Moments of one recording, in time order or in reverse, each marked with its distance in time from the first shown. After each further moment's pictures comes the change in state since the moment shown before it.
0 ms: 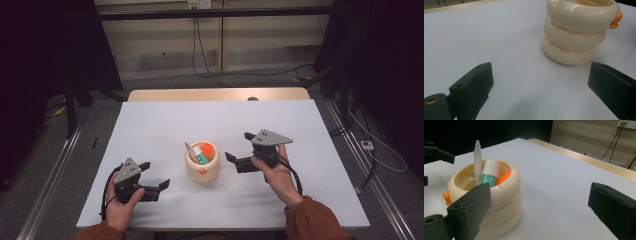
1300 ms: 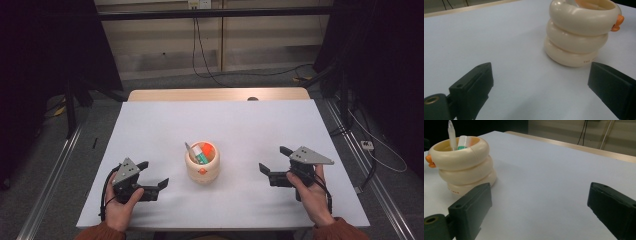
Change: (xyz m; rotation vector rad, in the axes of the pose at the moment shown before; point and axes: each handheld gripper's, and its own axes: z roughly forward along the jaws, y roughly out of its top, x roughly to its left) left arm 0.000 0.001 -0.005 -0.008 0.026 0.006; right arm -0.025 -0.048 -0.078 0.010 -0.154 0.074
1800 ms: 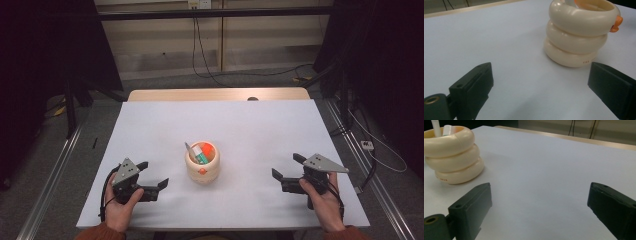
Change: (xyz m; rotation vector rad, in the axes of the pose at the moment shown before) left arm -0.002 0.000 -0.001 -0.007 0.005 -0.009; right arm -0.016 -0.021 -0.026 0.027 -0.065 0.043
